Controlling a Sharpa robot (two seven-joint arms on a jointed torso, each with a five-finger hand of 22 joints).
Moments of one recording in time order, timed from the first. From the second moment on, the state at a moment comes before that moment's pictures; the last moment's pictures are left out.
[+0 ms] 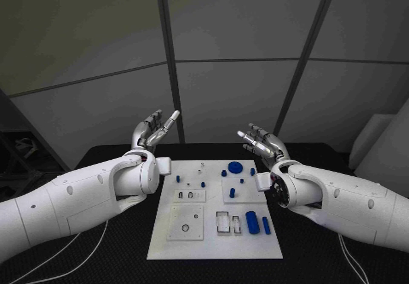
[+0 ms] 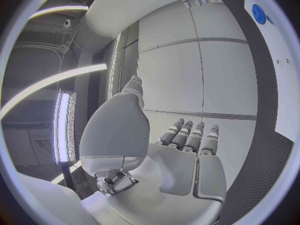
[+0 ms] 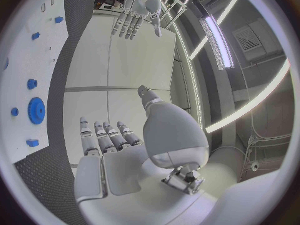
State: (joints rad) left arm 1.14 -0.71 0.04 1.39 0.10 -0.67 0.55; left_hand 1.23 -0.21 -0.01 0.29 0.17 0.23 0.14 0.02 0.03 0.19 0.15 0.02 0.03 0.17 0.18 0.02 0.02 0.07 0.08 0.27 0.01 0.02; right arm 1.06 -0.70 0.07 1.42 -0.15 -0.52 0.36; right_hand 1.18 0.07 0.07 0.02 0.29 0.17 0.13 0.02 0.02 0.19 0.22 0.02 0.03 0.20 0.21 0.02 0.03 0.07 0.29 0.28 0.05 0.05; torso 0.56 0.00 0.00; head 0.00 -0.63
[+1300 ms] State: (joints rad) left arm 1.14 -0.95 0.04 1.67 -0.02 -0.55 0.52; left_hand 1.43 -0.07 0.06 0.15 0.15 1.00 0.20 0.12 0.07 1.08 0.15 0.14 0.07 1.11 0.11 0.20 0.13 0.19 0.91 0.22 0.35 0.16; right arm 1.20 -0.69 0.08 1.29 -1.30 -0.31 0.09; right_hand 1.33 -0.06 0.26 -0.12 0.29 1.03 0.17 0.11 0.07 1.17 0.10 0.07 0.07 1.39 0.03 0.34 0.22 0.17 1.03 0.14 0.53 0.25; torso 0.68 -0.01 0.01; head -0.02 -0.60
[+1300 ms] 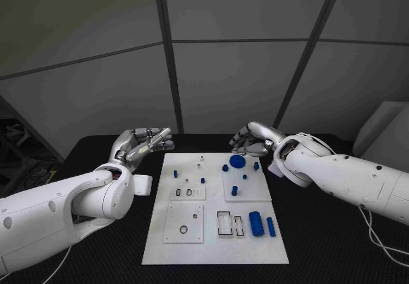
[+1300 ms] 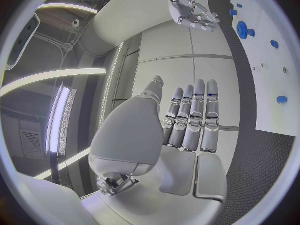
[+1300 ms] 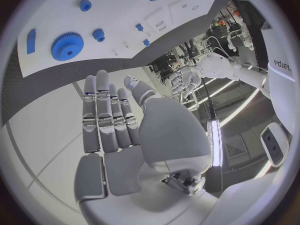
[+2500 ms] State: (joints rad) left arm 1.14 -0.96 0.04 1.70 -0.06 -0.51 0.50; left_hand 1.43 -0.07 0.05 0.14 0.15 1.00 0.20 0.10 0.07 1.08 0.15 0.12 0.07 1.11 0.11 0.17 0.13 0.19 0.93 0.22 0.36 0.16; right arm 1.21 -0.63 0.08 1.29 -1.64 -0.14 -0.11; right_hand 1.33 -0.11 0.30 -0.06 0.28 1.02 0.15 0.07 0.07 1.12 0.10 0.07 0.08 1.47 0.01 1.31 1.16 0.14 1.19 0.11 1.17 0.86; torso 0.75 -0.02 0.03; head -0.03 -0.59
